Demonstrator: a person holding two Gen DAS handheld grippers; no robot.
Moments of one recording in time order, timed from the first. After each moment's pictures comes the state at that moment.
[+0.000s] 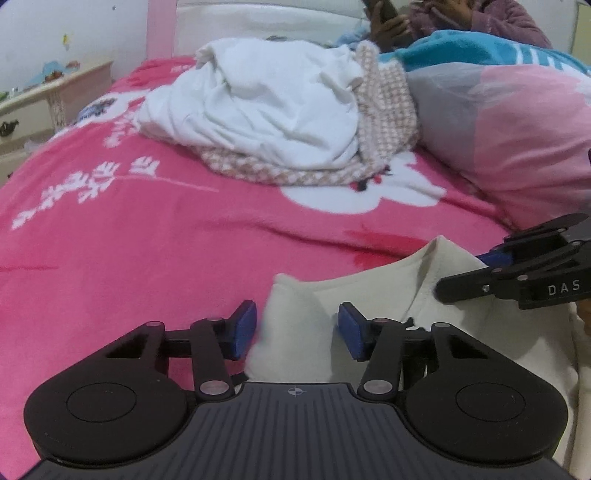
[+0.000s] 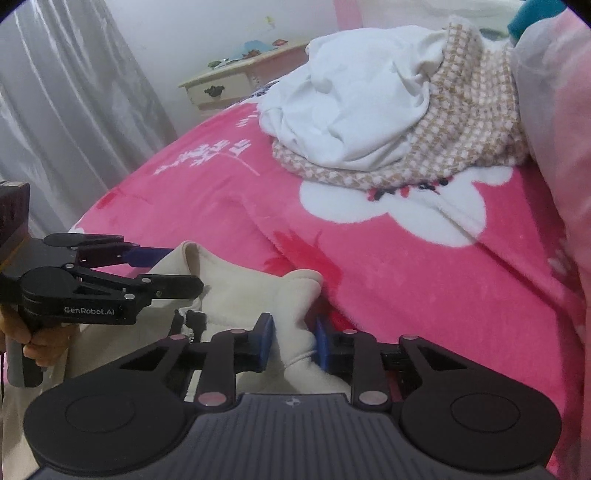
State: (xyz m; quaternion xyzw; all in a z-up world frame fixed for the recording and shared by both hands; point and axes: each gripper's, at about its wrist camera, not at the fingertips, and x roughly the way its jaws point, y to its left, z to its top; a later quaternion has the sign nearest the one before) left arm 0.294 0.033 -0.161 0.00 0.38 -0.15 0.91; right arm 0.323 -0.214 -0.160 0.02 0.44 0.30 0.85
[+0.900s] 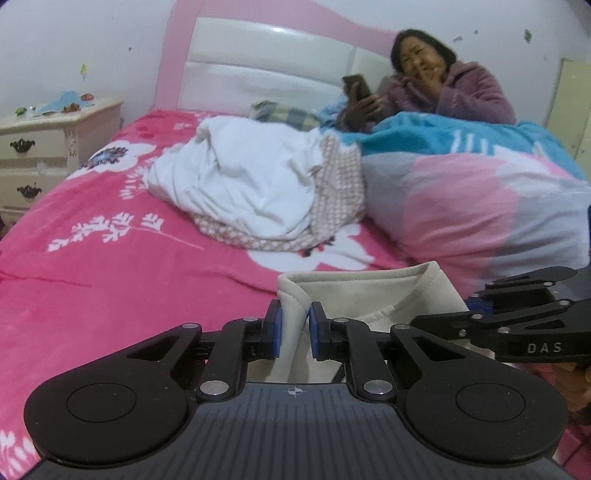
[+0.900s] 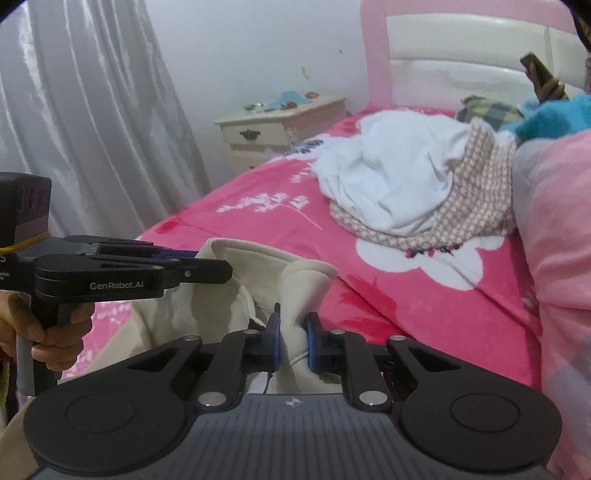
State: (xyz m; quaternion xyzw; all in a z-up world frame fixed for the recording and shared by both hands) left arm 0.209 0.039 -0.072 -0.06 0.31 -0.17 0.93; right arm 0.225 -0.204 -0.067 0.00 0.35 0.32 0.88
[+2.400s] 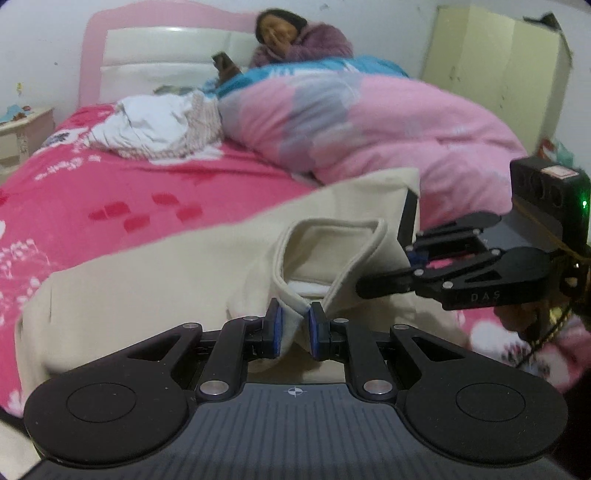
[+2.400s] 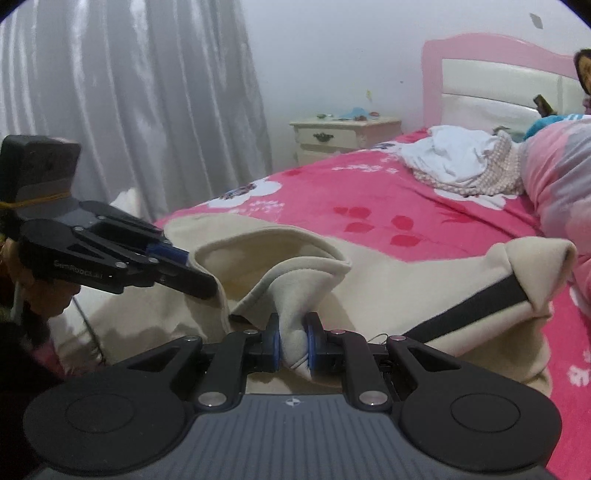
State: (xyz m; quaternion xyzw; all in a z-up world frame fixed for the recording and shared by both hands) left arm -0.116 0.027 -0.086 0.00 0.33 -0.30 0.89; right arm -0.132 -0.214 -0.084 -0.04 0.29 0.37 0.88
